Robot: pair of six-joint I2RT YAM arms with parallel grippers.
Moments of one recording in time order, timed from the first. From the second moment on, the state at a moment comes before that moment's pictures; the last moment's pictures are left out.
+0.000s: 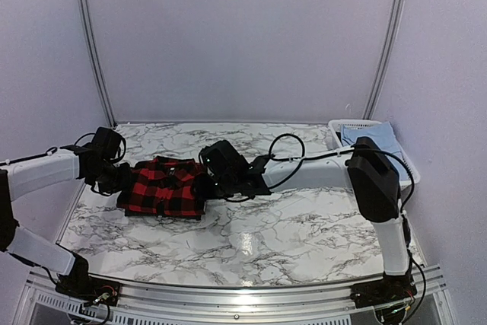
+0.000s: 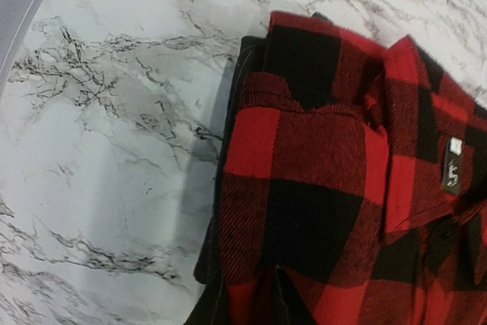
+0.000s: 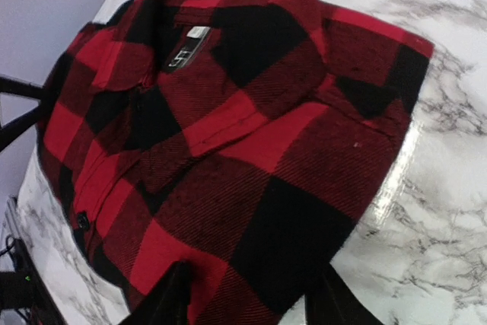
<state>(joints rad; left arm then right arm) -0.27 1.33 0.81 -0.52 -0.12 -0.52 1.04 2.18 1.64 -0.17 0.04 0.69</state>
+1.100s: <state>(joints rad) -0.78 1.60 1.18 -0.40 -0.20 -0.60 0.89 1.53 1.18 -0.22 0.71 0.43</state>
